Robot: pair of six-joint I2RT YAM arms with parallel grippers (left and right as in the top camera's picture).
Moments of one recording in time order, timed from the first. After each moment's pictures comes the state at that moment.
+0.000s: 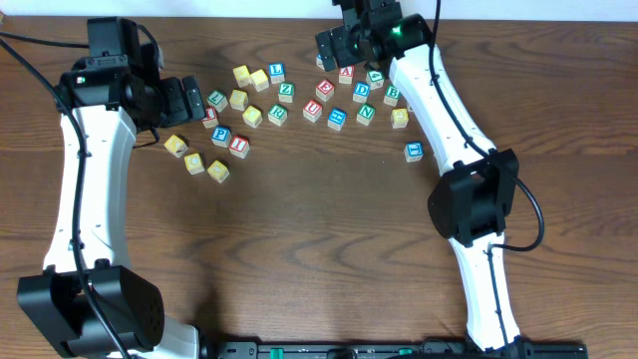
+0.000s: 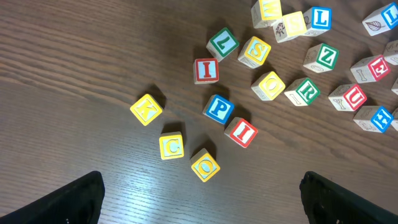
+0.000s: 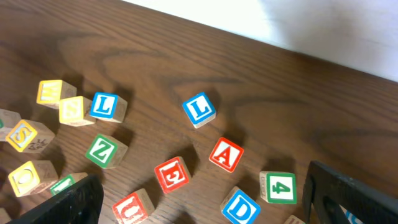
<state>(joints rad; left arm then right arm) 0.11 1.68 1.62 -1.05 0.10 -0.16 0.39 2.43 2.43 -0.84 -0.04 0.03</state>
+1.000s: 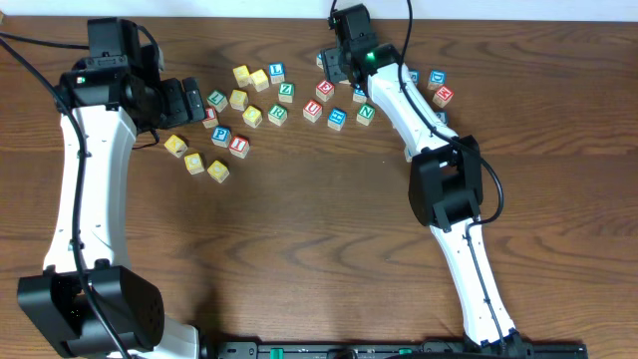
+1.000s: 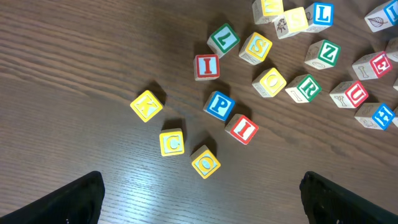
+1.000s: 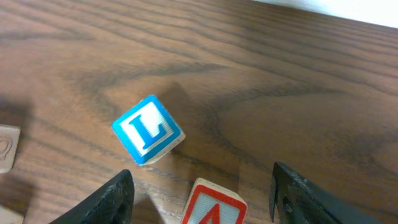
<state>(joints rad) 0.11 1.68 1.62 -1.06 0.10 -0.16 0.40 2.67 2.44 -0.63 0.10 0.13</state>
